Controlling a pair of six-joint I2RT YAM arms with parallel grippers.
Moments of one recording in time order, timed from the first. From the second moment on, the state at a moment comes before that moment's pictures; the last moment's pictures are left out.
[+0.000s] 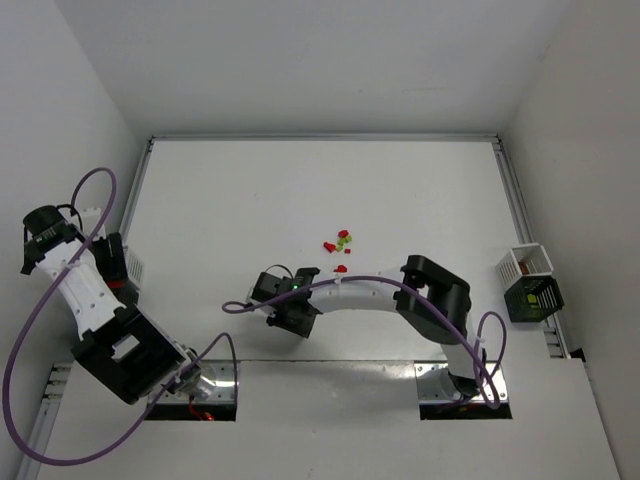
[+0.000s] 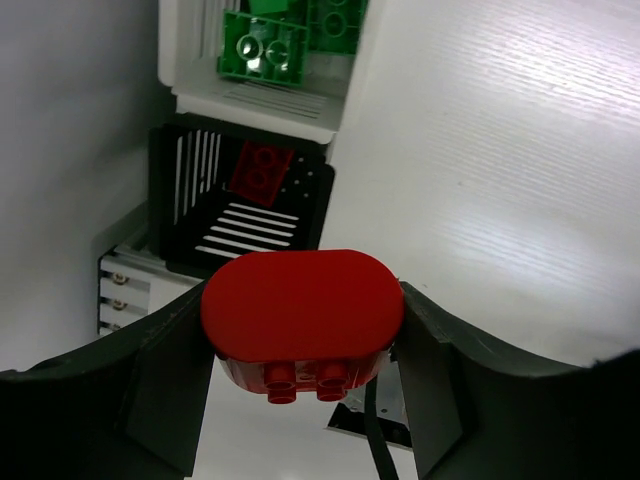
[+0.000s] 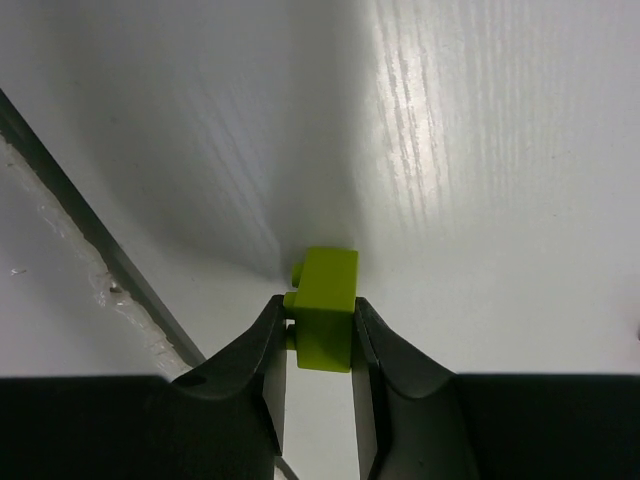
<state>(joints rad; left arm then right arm) 0.79 1.23 1.14 -1.03 0.11 0.46 1.22 2.01 1.35 -0.68 0.03 -0.04</state>
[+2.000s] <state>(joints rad) -0.35 1.39 1.45 -1.04 0.31 0.29 0.33 1.46 1.22 -0.84 0.18 -0.14</state>
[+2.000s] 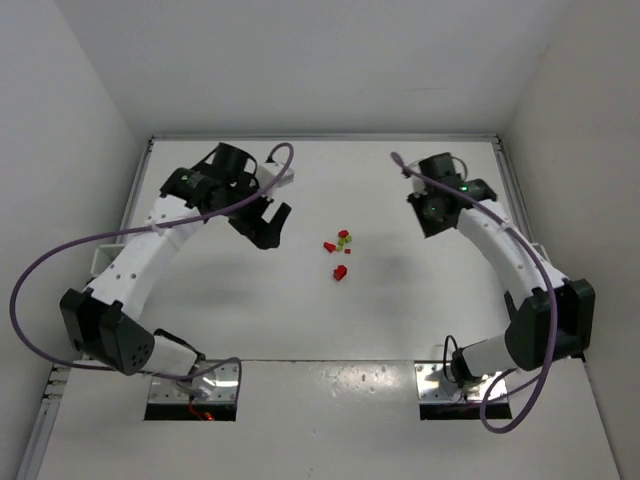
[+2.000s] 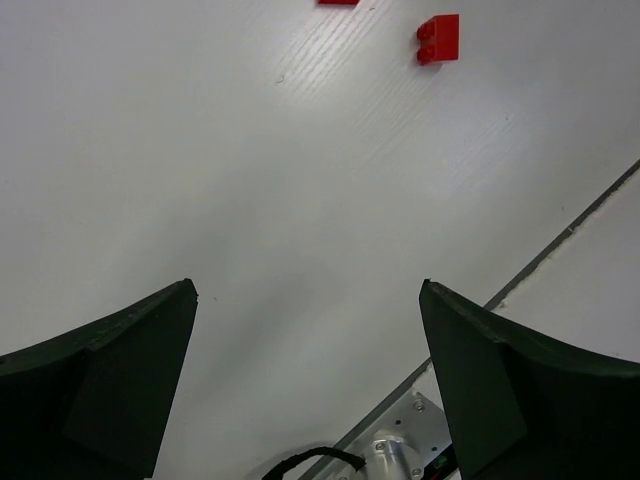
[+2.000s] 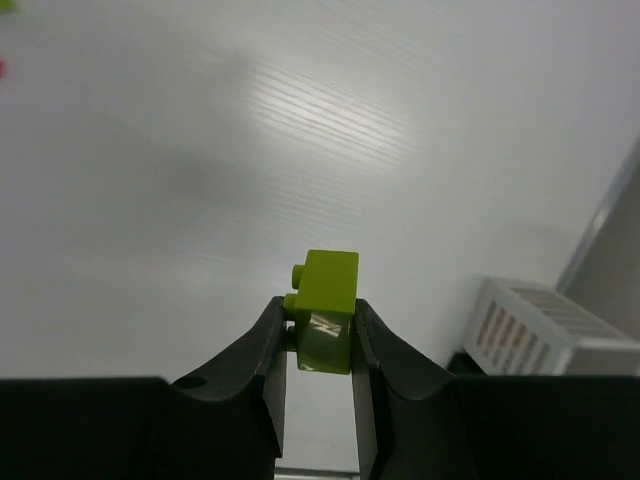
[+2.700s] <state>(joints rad) -0.55 1.40 1.44 -0.76 0.23 0.15 -0.48 1.26 1.12 -0.97 0.14 -0.48</state>
